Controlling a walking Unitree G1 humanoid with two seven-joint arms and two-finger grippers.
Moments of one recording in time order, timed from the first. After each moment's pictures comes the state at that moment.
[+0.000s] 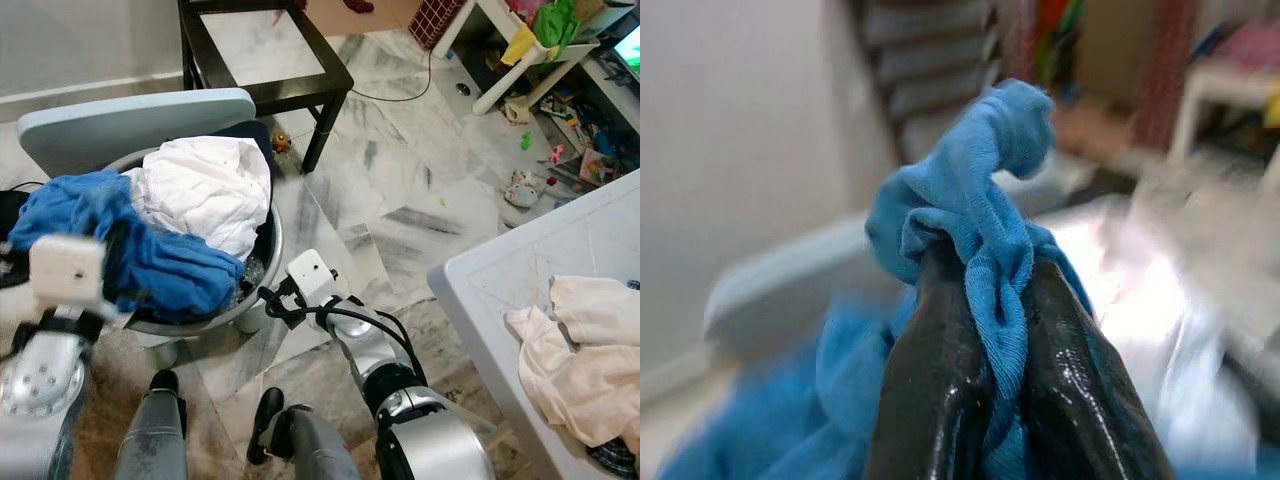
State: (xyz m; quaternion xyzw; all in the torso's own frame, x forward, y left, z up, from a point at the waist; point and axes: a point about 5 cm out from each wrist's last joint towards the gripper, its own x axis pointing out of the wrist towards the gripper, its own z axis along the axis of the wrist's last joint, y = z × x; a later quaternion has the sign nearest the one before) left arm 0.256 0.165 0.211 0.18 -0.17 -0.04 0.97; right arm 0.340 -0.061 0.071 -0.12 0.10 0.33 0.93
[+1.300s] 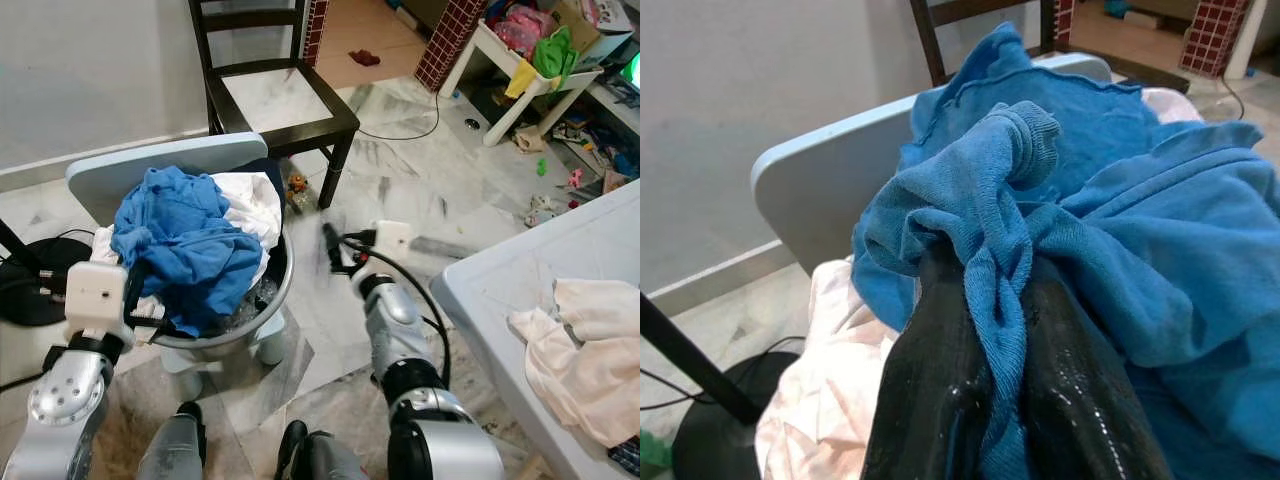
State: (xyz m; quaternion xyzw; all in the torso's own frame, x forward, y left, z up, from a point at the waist) left arm 0.244 0.184 0.130 0.13 -0.01 0.02 0.99; right arm 0.355 -0.136 0.099 0.15 0.01 0.08 0.99
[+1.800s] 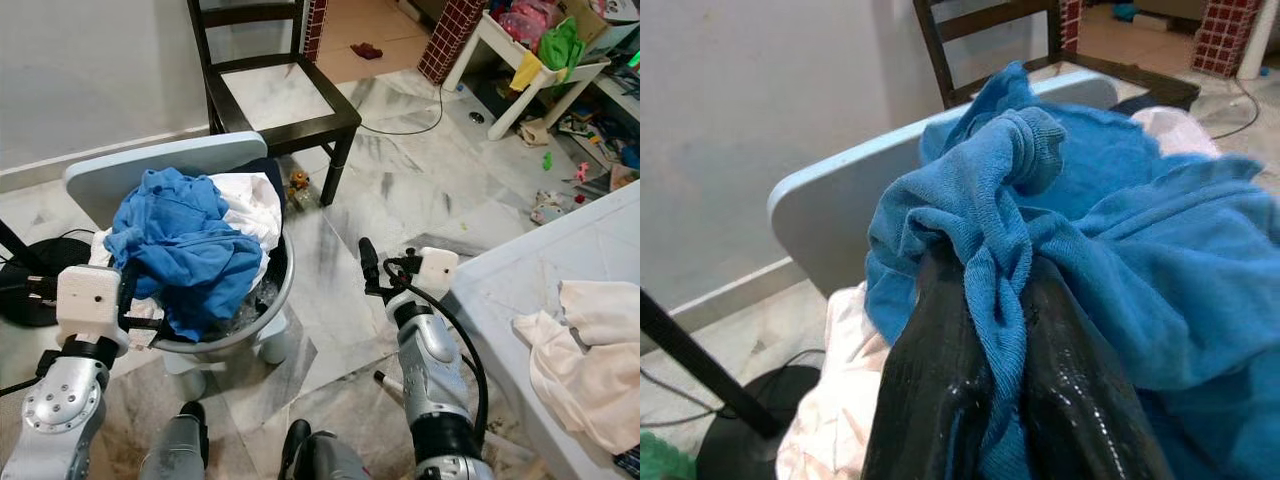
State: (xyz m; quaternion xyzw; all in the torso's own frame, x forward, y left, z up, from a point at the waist) left arm 0.243 0.177 0.141 0.14 -0.03 0.02 0.99; right arm 0.321 -0.164 0.087 0.17 0.01 0.06 0.98
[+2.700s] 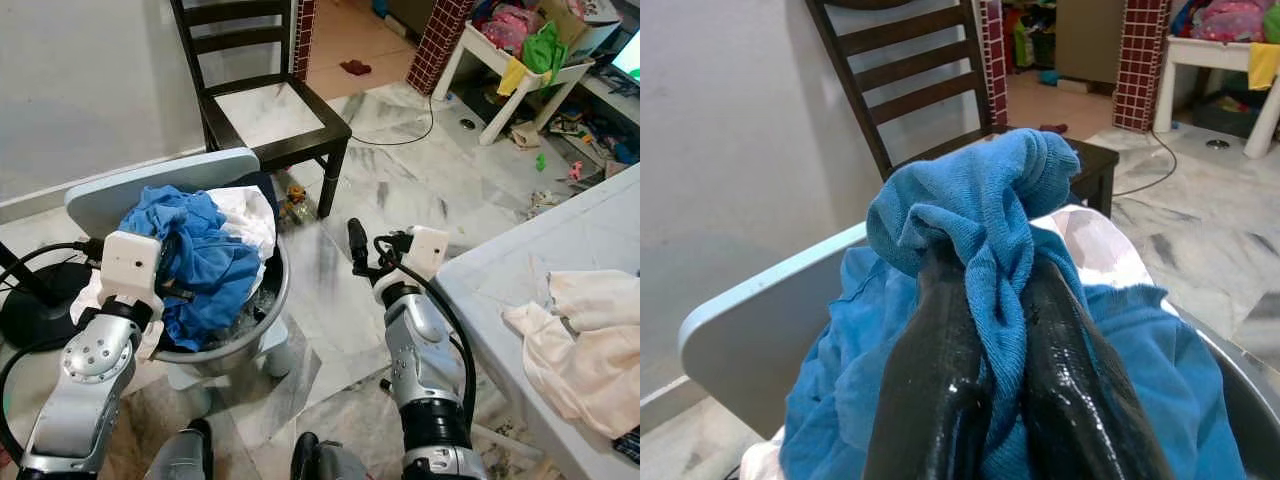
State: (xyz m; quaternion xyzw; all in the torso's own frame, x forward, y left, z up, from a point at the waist) left arm 0.283 0.162 0.154 0.14 -0.05 -0.03 0.99; right arm 0.339 -0.139 0.122 0.19 -0.02 0.08 0.98
